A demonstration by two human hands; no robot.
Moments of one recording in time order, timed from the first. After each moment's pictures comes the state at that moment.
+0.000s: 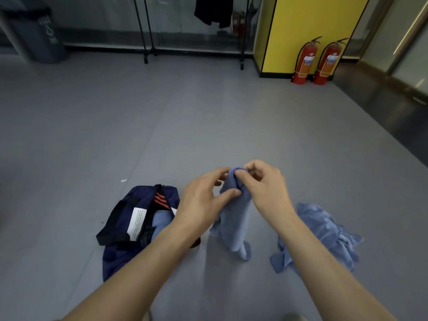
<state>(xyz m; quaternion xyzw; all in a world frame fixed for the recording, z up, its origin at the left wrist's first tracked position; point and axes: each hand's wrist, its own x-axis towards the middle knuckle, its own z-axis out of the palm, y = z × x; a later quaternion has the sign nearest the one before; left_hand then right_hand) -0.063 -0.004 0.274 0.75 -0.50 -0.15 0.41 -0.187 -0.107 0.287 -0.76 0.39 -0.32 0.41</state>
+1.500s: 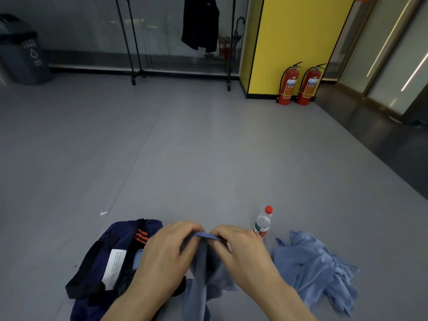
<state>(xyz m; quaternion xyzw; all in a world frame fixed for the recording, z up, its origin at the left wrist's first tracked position) -0.031 -0.004 0.265 0.75 -0.54 -0.06 0.37 -0.176 -0.113 0.267 -0.90 0.30 -0.16 0.25</state>
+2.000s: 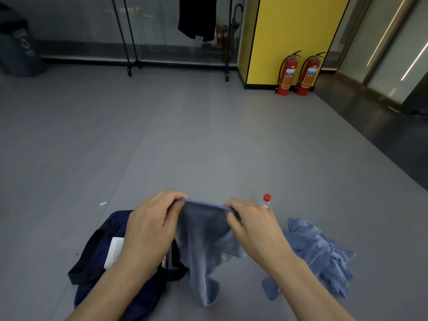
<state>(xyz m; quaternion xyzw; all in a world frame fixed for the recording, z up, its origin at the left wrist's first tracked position) -0.012 -0.002 0.273 0.76 -0.48 0.00 0.43 -0.188 -0.130 0.272 -0.90 0.37 -0.15 0.16</state>
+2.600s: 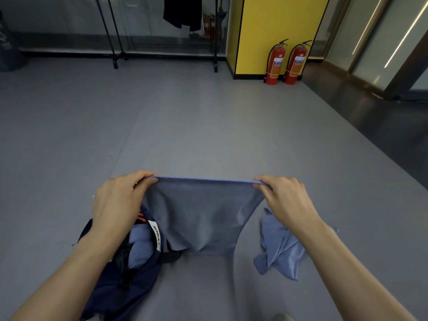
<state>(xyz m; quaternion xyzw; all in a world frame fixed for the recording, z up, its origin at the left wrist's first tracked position) 0.017 0.009 0.280 0.84 -0.41 0.01 0.34 -0.266 -0.158 0.283 -0.88 0.44 -0.16 0.11</state>
